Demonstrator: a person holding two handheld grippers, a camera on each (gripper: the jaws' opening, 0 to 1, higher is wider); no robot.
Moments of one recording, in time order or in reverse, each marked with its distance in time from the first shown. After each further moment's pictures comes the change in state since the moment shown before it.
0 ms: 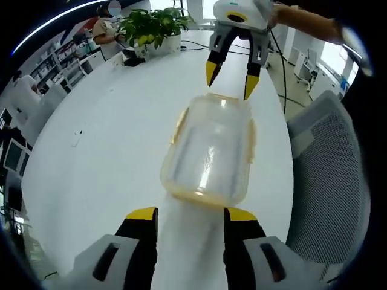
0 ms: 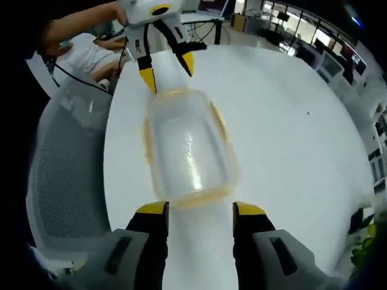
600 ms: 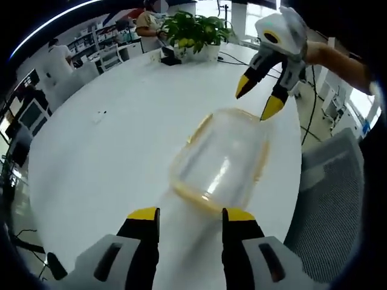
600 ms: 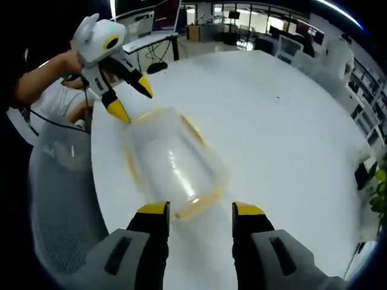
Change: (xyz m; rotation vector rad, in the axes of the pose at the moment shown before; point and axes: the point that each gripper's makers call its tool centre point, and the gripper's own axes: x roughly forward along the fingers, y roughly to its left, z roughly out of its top) left arm 0.001 -0.003 0.002 -0.294 -0.087 0.109; right arm 0.001 -0.011 0.003 0.305 -0.135 -0.124
